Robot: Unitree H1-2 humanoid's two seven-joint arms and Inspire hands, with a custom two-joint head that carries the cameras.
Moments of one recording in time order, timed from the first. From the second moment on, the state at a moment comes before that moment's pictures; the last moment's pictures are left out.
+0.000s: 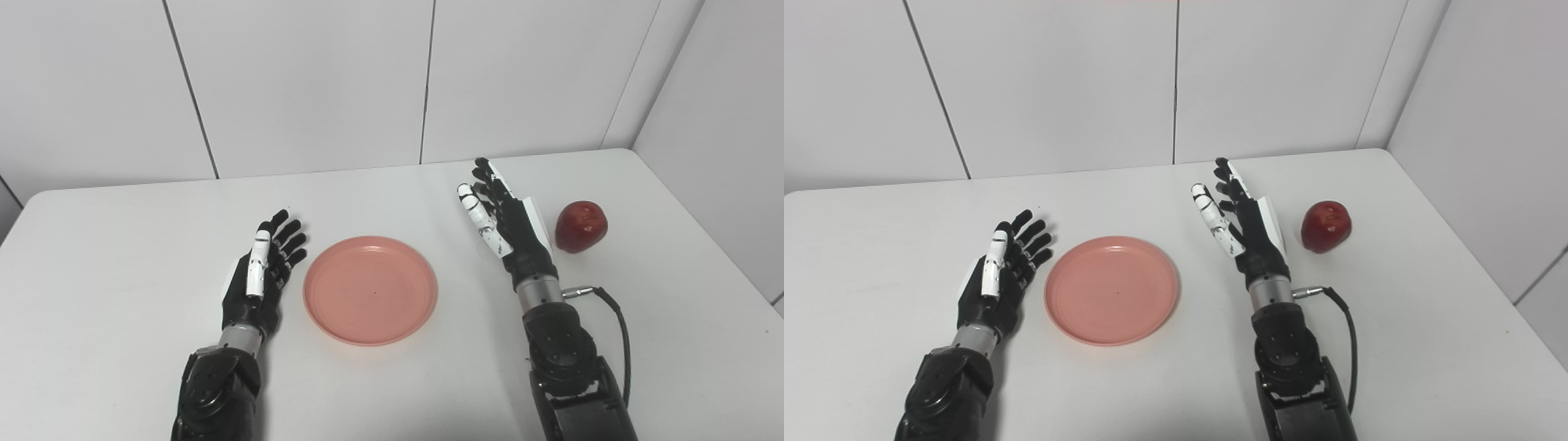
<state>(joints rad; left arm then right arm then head) -0.29 -0.08 0.02 0.16 -0.17 0.22 -0.09 -0.23 -0.09 0.02 -0.23 -0.33 0.31 -0.05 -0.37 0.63</state>
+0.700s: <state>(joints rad) -0.30 -0.08 0.04 0.19 -0.19 0.19 -0.11 -0.29 -0.17 0.00 -0.36 -0.46 0.39 -0.05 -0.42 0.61</state>
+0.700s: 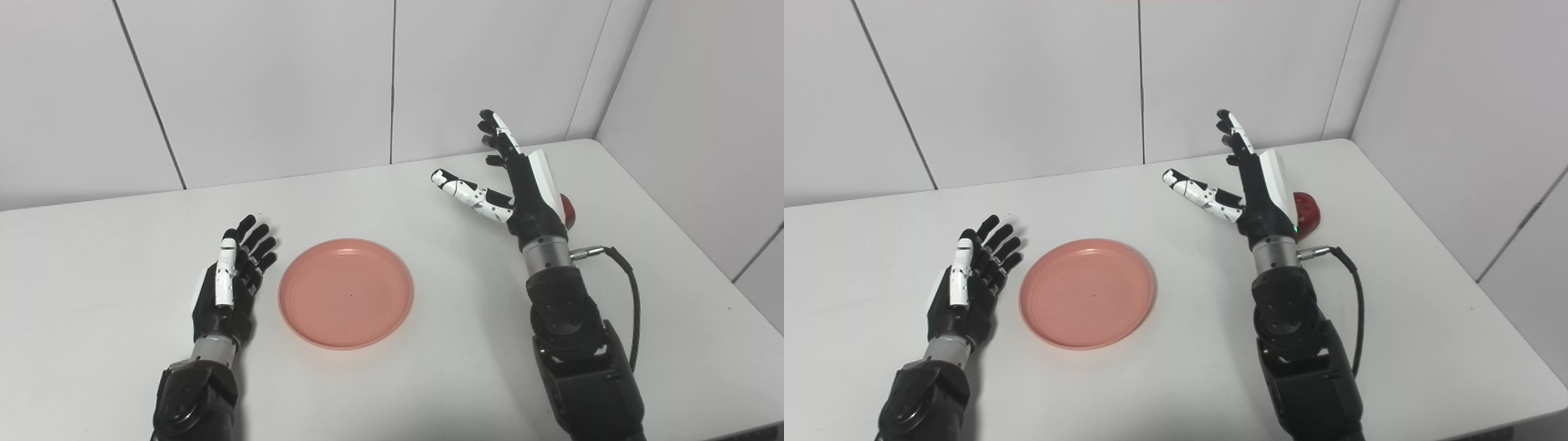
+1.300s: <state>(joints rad) -0.31 -0.08 0.06 0.21 -0.23 0.18 -0.13 -0.31 -0.25 -0.07 -0.43 -0.65 0.44 -0.04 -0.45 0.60</state>
